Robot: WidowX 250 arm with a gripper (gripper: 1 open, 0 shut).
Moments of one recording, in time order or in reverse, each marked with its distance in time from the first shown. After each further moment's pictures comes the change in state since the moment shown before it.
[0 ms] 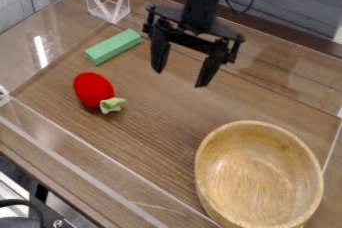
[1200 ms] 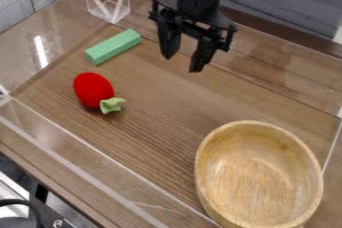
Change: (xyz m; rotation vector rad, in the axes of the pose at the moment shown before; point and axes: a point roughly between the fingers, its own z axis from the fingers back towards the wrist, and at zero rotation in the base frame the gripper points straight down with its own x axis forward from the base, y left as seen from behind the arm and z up) arm 0.028 0.020 0.006 -0.093 -0.149 -0.175
